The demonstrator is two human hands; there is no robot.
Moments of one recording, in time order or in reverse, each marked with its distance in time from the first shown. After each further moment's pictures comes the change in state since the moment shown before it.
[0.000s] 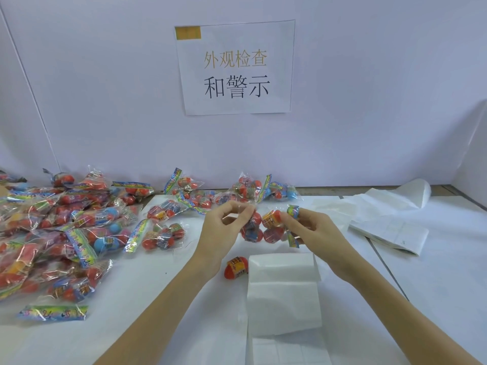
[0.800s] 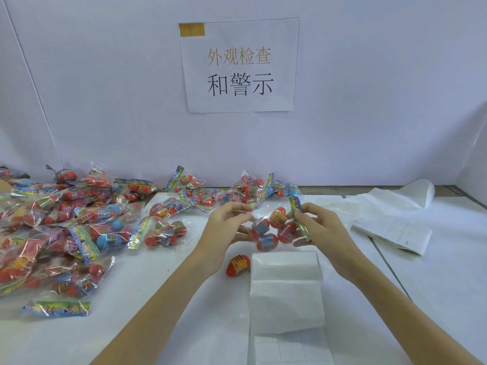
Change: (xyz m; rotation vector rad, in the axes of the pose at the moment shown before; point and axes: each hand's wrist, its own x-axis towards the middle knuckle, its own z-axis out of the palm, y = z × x) left_hand 0.005 -0.001 -0.005 -0.166 -0.093 -0.204; right_hand 0.001 -0.005 -0.001 0.082 0.088 0.083
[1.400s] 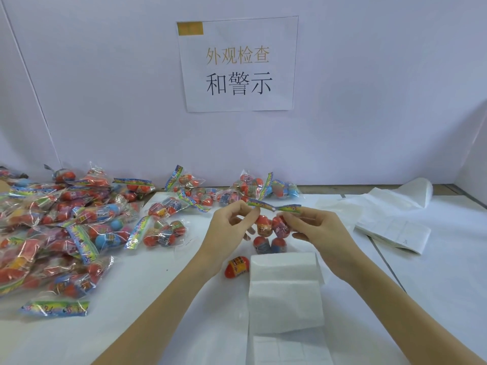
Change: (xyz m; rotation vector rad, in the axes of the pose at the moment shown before) left_hand -0.001 -0.007 0.006 0.246 -0.004 0.202; right_hand -0.003 0.002 0.002 0.115 -0.035 -0.013
